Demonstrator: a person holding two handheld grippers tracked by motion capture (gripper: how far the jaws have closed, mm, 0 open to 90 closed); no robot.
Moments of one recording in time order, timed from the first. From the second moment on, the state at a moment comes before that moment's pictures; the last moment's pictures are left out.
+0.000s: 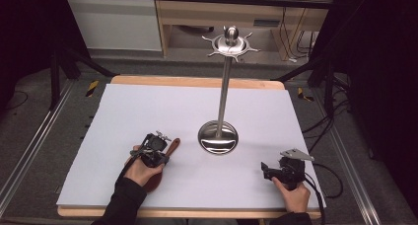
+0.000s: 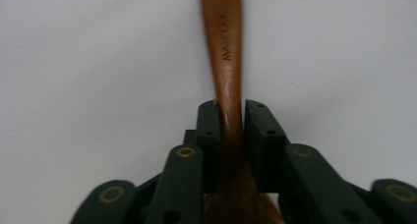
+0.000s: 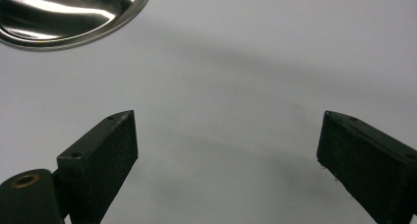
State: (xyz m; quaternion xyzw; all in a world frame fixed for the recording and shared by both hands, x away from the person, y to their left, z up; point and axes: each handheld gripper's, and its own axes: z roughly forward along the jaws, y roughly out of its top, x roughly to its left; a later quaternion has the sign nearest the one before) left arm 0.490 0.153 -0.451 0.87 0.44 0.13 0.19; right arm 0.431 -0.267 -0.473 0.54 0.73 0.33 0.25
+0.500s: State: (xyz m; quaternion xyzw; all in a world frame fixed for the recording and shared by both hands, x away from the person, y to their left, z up) left arm 0.491 0.158 -0.444 0.89 0.41 0.12 0.17; right arm 0.431 -0.267 -0.473 0.55 0.73 0.34 0.24
